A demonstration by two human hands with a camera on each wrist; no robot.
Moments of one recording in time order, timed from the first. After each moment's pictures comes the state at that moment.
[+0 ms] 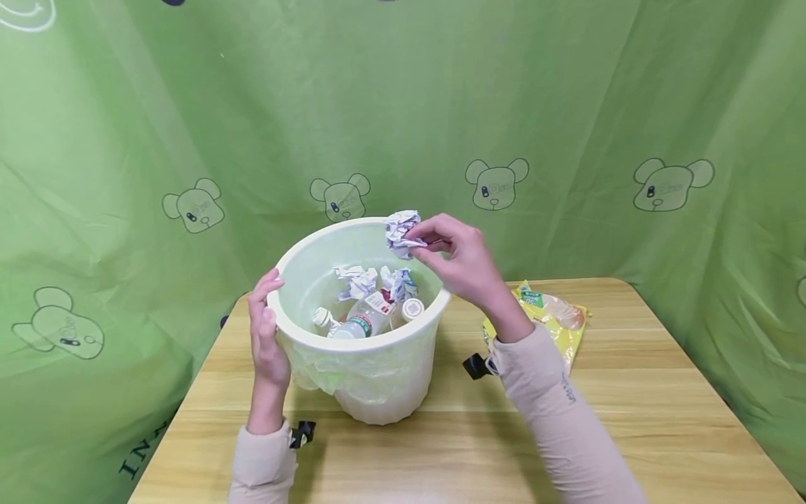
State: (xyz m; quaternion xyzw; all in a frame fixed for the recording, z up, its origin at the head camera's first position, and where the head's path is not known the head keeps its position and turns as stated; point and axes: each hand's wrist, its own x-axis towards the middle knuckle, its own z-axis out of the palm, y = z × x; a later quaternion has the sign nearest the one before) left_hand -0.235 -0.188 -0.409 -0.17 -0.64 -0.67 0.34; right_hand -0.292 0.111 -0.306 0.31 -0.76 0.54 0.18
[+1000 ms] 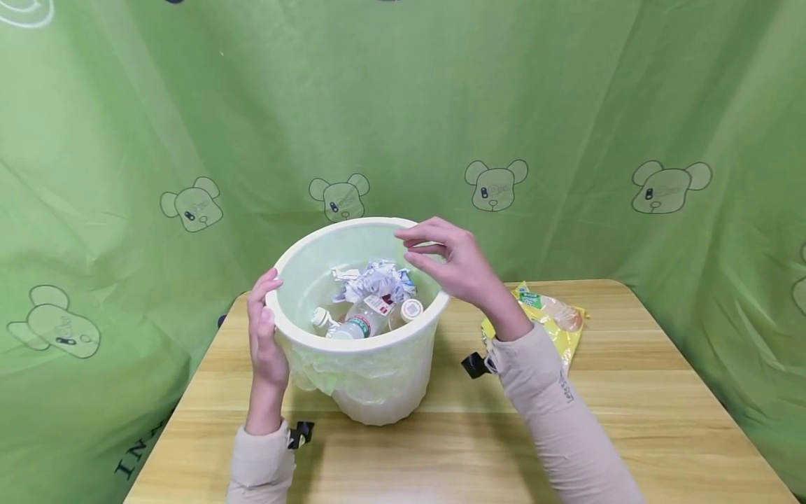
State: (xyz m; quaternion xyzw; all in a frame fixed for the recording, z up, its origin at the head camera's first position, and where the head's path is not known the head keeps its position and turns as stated) left_hand -0.236 -0.187 -0.407 -0.16 -0.64 -0.67 0.34; right_hand -0.296 0.112 -0.305 0.33 -0.77 0.54 0.11
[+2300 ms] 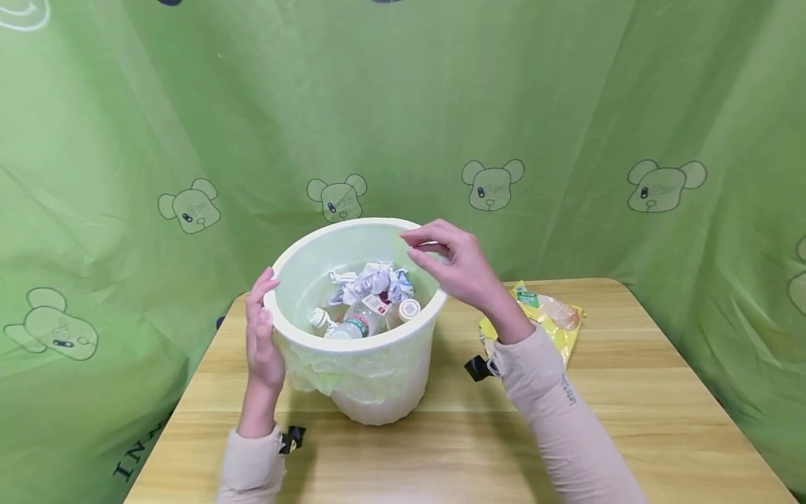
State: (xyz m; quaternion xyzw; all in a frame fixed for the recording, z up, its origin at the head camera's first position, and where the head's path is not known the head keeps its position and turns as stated) left_hand -0.232 -0.193 -0.409 -0.16 -0.66 -0.66 0.32; right_hand -0.292 0.118 -0.312 0.32 -0.78 0.52 0.15
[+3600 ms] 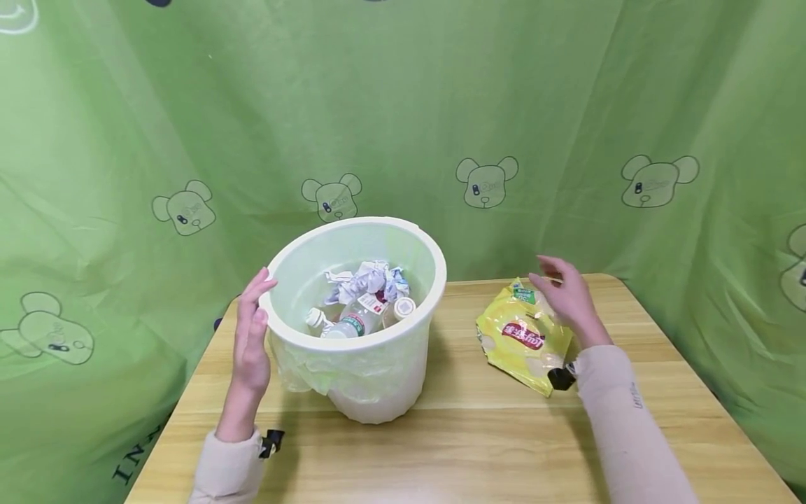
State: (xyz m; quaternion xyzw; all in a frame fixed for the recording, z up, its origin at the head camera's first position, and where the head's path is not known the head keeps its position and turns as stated) left_hand -0.224 -0.210 -0.402 -0.19 -0.72 -0.60 0.29; right_hand -0.336 0.317 -0.449 0.02 -0.88 0.46 0.10
